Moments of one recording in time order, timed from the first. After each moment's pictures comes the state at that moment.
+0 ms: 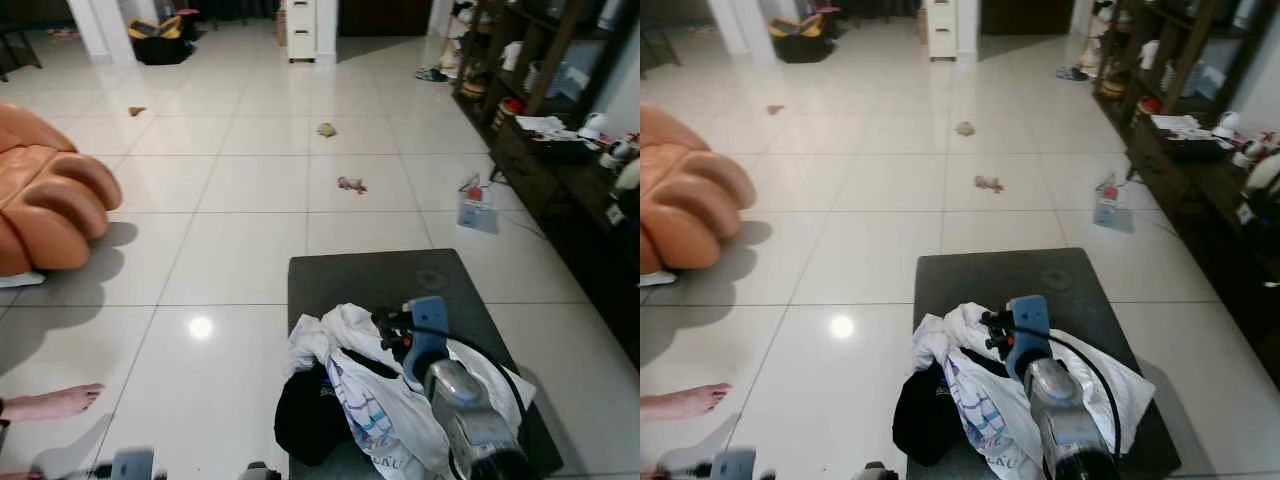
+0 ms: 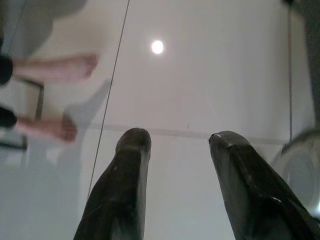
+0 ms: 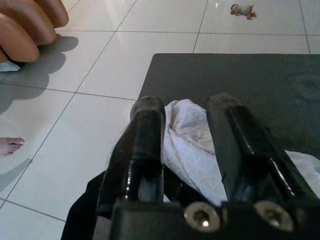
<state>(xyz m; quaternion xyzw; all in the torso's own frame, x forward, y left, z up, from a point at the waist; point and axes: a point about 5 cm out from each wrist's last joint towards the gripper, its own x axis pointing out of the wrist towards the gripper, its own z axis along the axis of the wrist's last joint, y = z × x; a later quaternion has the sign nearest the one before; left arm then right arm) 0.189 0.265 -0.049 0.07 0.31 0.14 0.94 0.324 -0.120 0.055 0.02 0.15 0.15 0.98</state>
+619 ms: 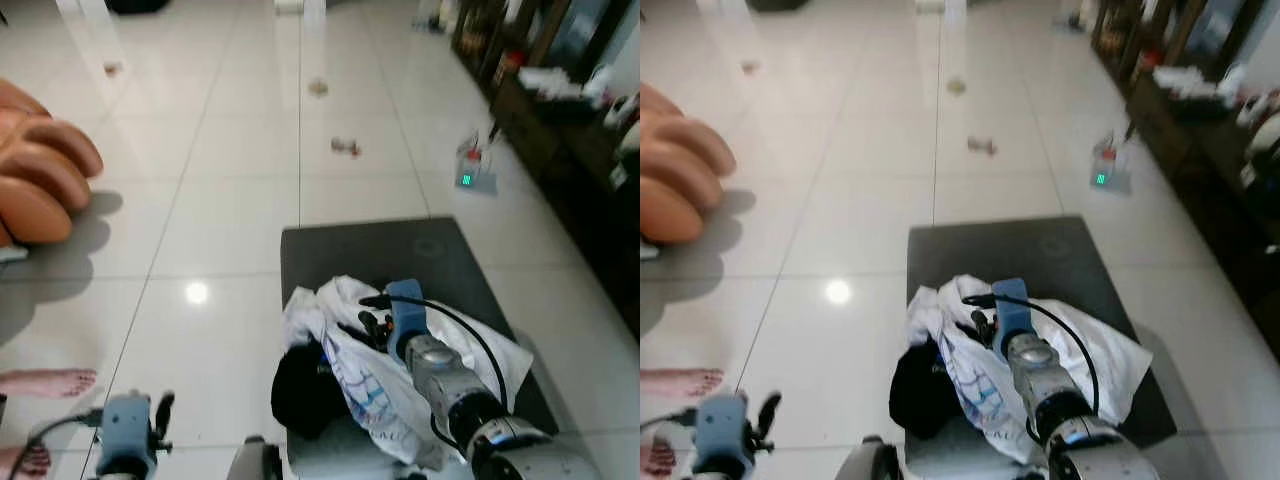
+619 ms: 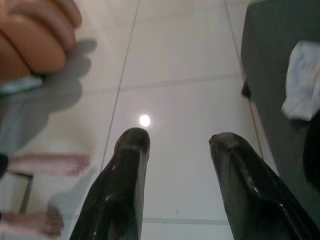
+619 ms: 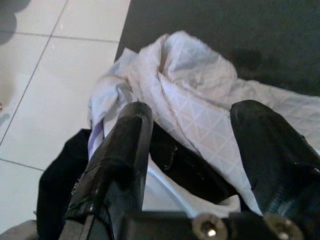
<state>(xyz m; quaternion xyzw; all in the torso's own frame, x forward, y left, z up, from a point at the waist) 0.214 0.252 0.037 0.09 0.09 0.09 0.99 0.352 -0.106 0.058 -0.02 0.24 0.12 0.96</state>
